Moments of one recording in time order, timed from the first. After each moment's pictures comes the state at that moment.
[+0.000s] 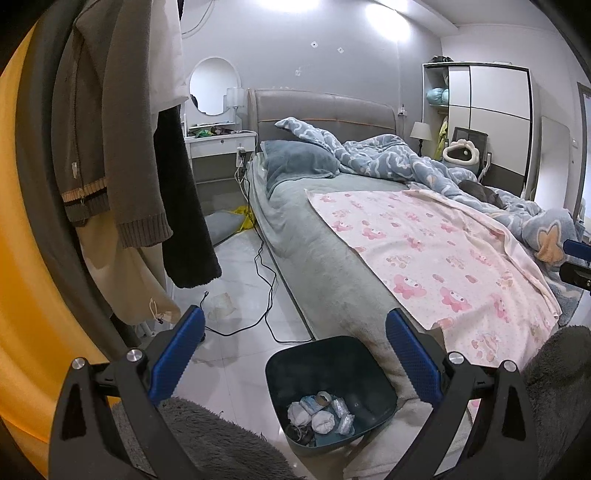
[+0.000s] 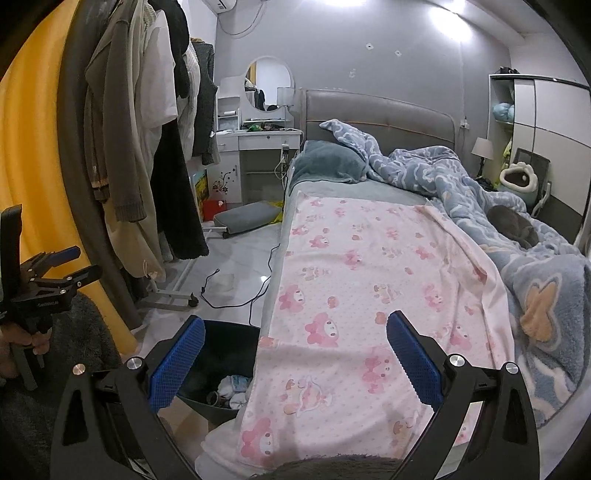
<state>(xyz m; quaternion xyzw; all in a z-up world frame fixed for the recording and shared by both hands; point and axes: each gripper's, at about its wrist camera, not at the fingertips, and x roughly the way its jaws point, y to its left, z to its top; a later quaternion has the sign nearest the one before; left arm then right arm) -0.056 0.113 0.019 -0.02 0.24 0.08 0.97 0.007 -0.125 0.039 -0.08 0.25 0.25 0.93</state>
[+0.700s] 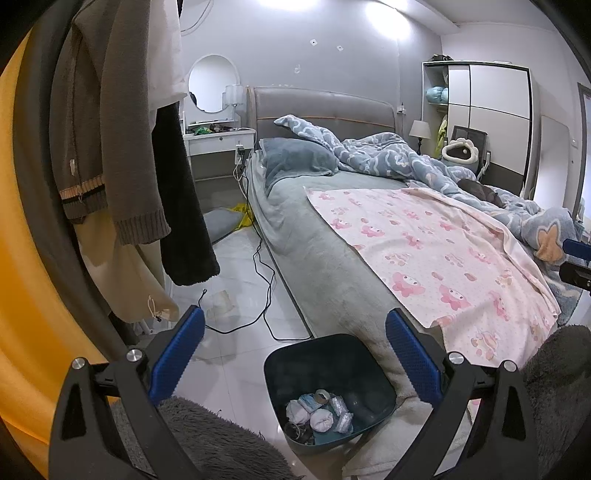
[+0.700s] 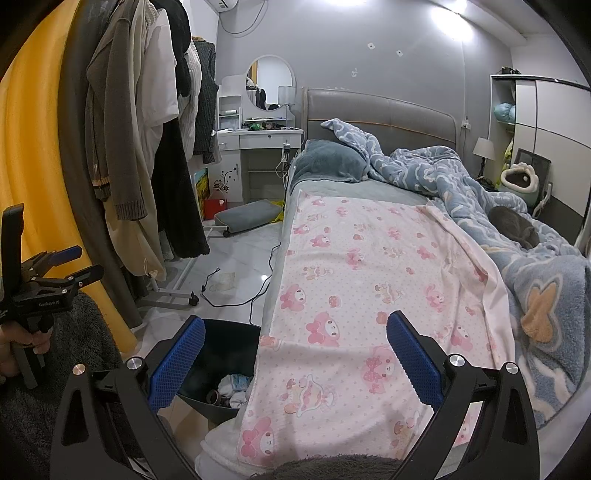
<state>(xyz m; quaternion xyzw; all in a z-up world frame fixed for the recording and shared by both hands) -0.057 0.112 0.013 -0.02 0.25 0.08 0.97 0.007 -0.124 0.039 -0.08 0.25 0.25 0.93</state>
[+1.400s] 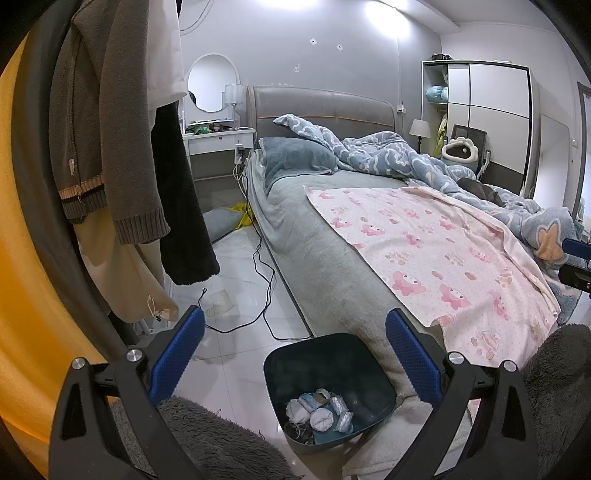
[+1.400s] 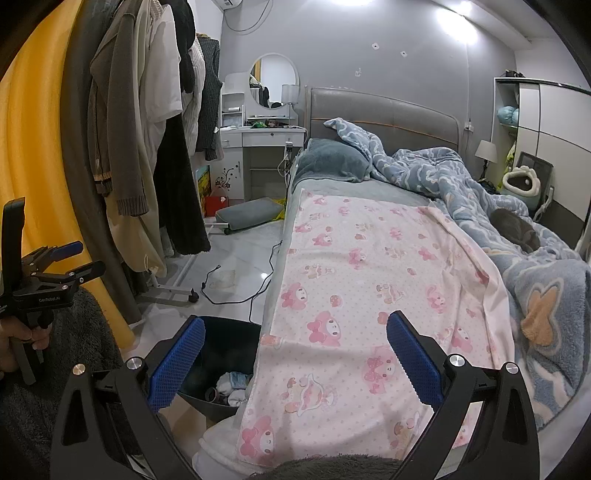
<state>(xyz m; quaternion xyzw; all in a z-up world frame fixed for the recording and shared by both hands) -0.057 0.112 0.014 -0.02 0.25 0.08 0.97 0.005 -0.121 0.038 -0.08 0.25 0.25 0.93</state>
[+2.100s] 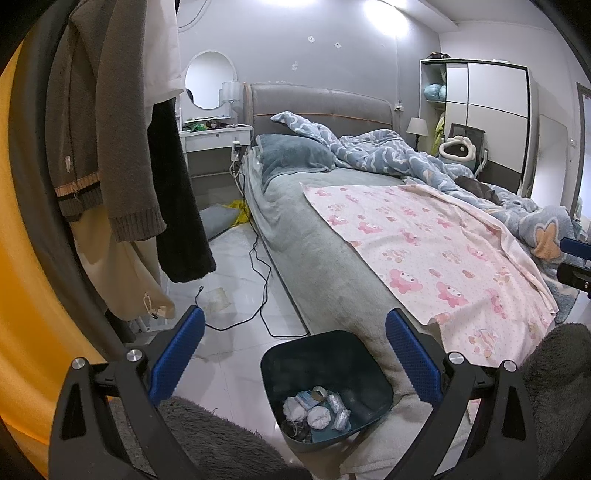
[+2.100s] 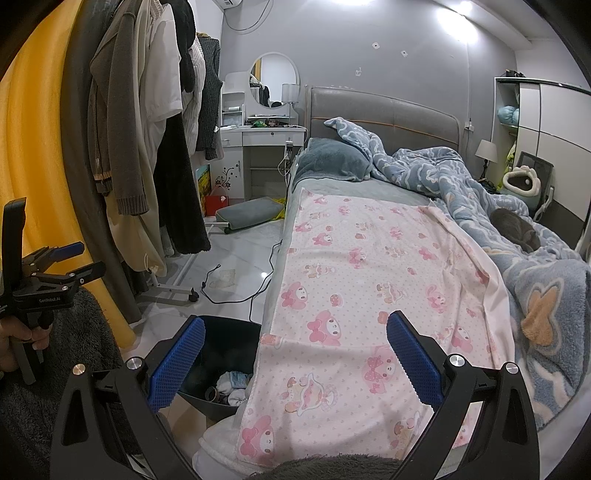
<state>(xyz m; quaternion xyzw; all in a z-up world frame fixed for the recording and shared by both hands) -0.057 0.111 0.009 -0.02 0.25 0.08 0.96 0.005 -0.121 0.039 -0.08 0.25 0.25 0.93</state>
